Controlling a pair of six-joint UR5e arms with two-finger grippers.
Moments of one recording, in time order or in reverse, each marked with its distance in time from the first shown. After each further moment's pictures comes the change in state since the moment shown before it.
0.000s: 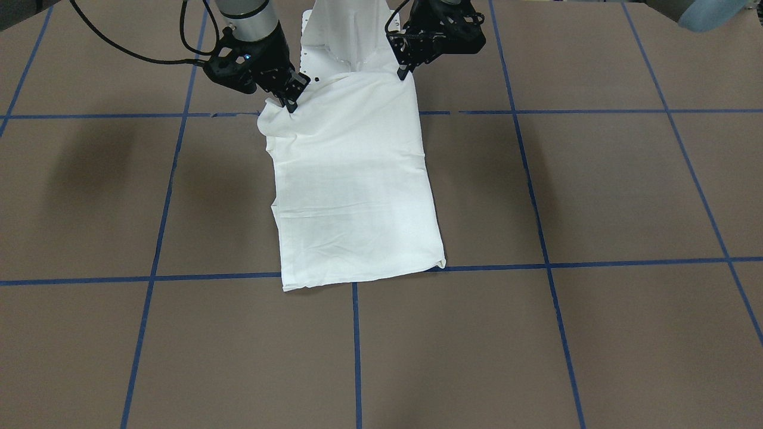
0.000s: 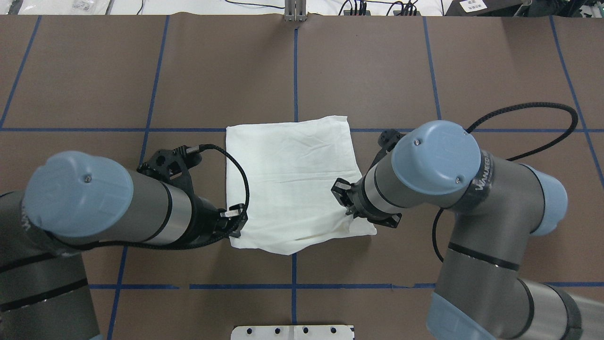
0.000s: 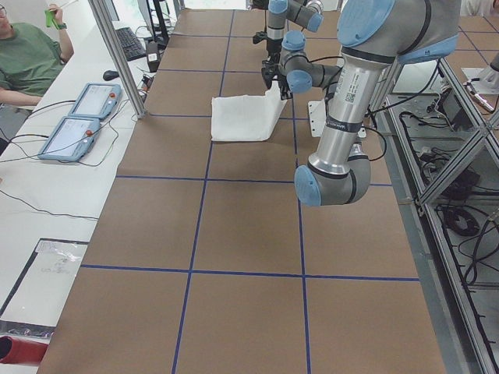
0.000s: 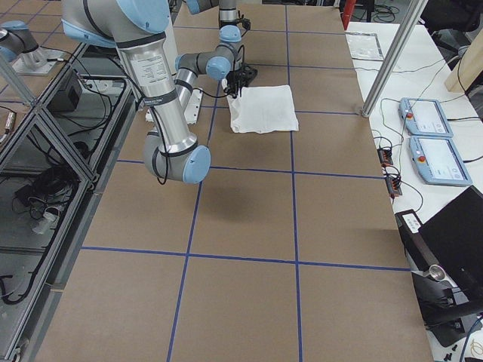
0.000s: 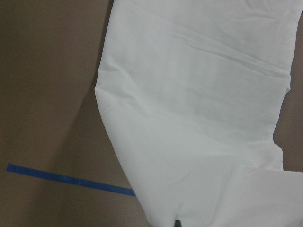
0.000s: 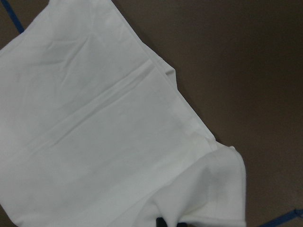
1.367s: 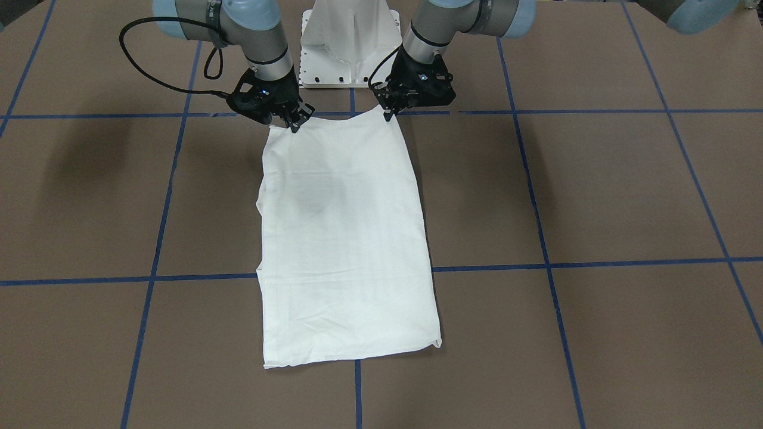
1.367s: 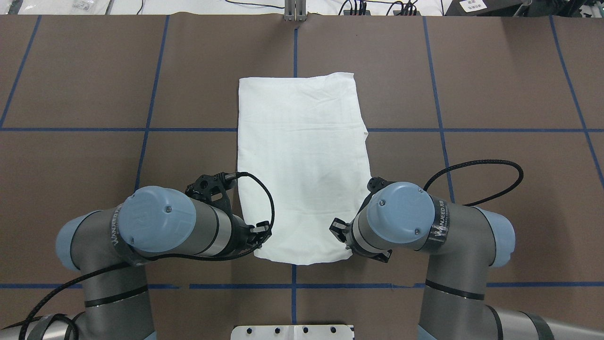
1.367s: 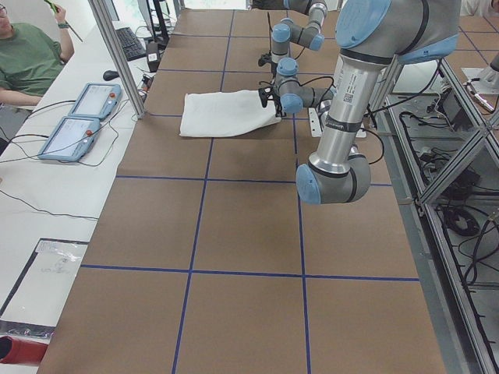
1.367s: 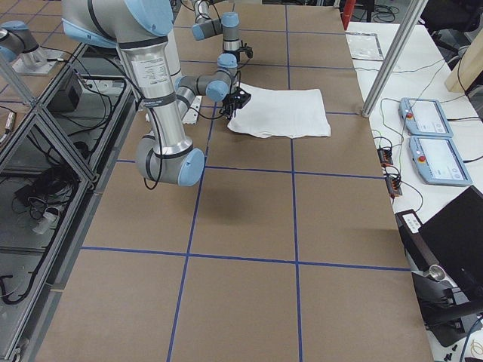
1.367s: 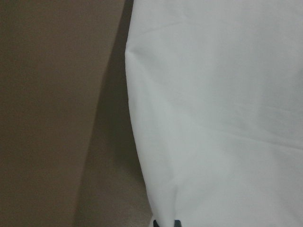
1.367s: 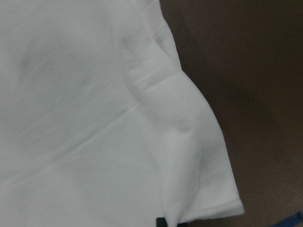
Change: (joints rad) left arm 0.110 -0.004 0.201 -0.210 0.059 -0.032; right arm -0.164 -0.102 -0.089 0.140 -0.060 0.097
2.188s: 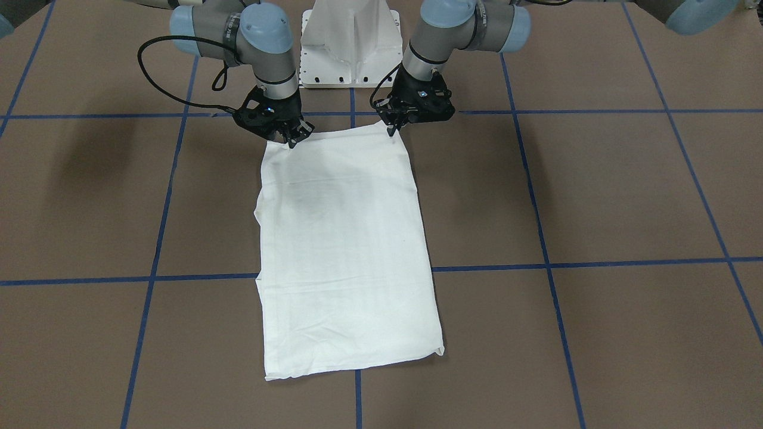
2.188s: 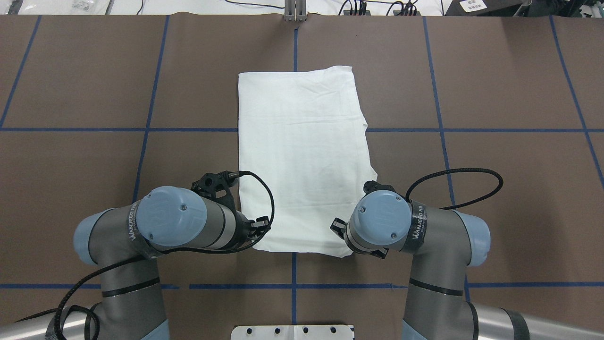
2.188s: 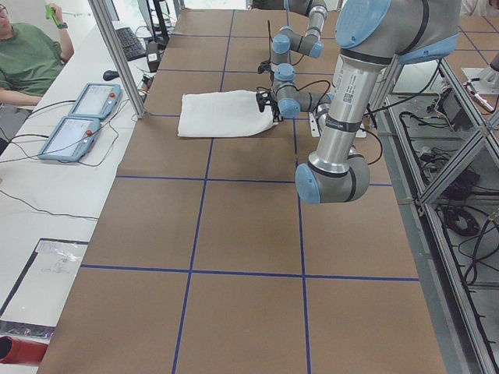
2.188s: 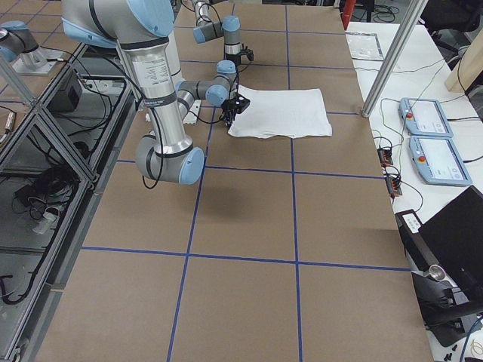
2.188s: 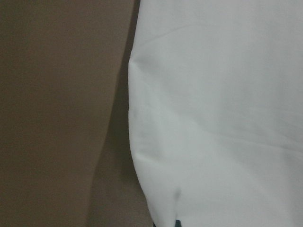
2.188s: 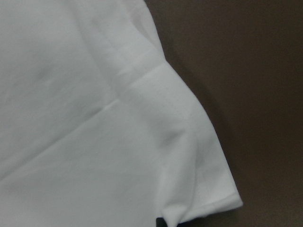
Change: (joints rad) left arm -0.015 -0.010 0.120 -0.063 0.037 0.035; right arm 0.002 0.030 -0.131 0.020 -0.059 -0.001
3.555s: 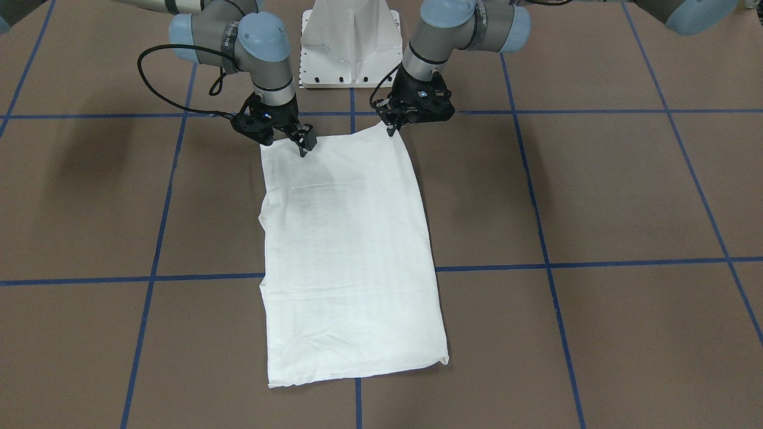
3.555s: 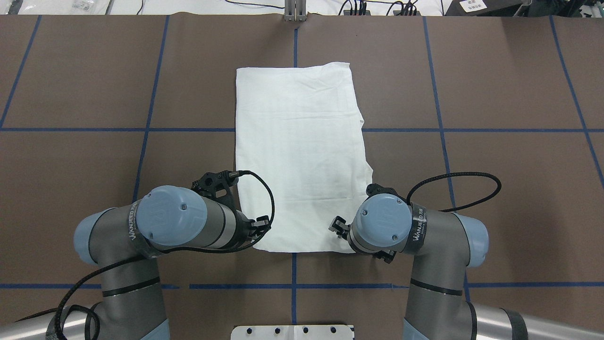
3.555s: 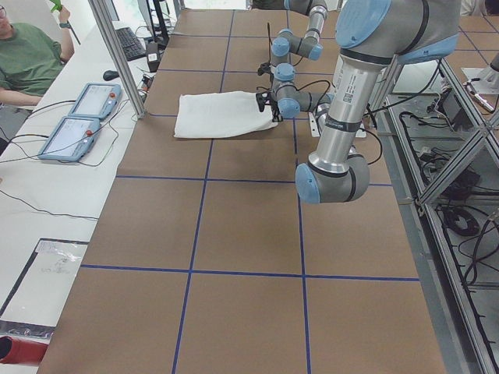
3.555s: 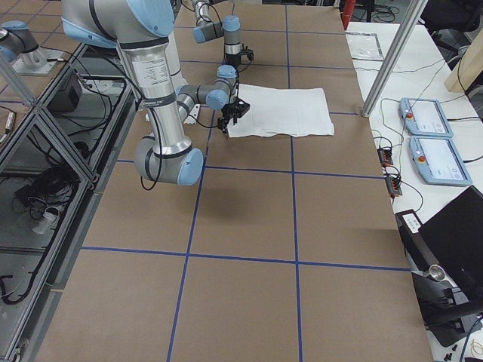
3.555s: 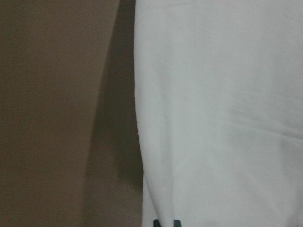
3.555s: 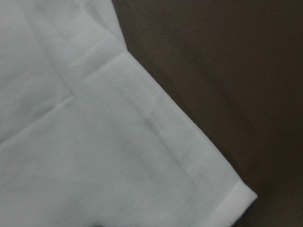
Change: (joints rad) left arm -0.001 -0.001 0.000 0.000 0.000 0.000; right arm -0.009 -0.016 -0.039 0.035 -0.007 0.001
